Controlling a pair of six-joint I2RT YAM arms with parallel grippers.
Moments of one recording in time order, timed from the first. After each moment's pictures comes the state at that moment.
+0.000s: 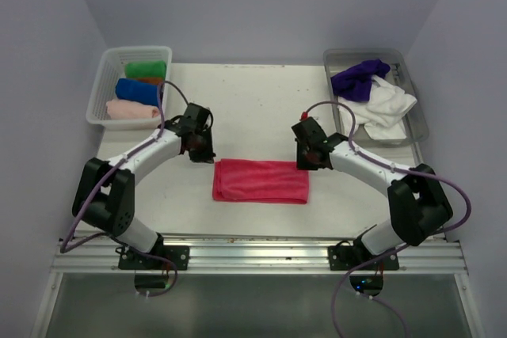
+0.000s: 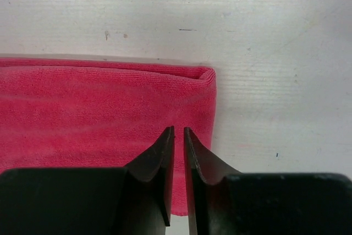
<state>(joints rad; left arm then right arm) -0.39 1.59 1.02 -0.59 0.04 -0.51 0.58 1.51 0.95 -0.54 0.22 0.56</state>
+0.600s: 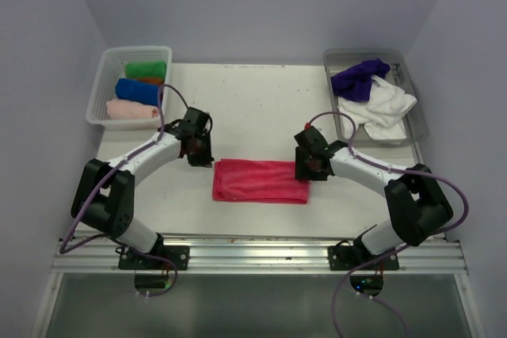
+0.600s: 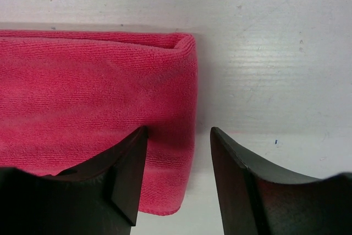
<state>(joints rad) -0.39 1.54 0.98 -0.59 0.03 -0.49 0.57 1.50 0.85 -0.53 0.19 0.58</state>
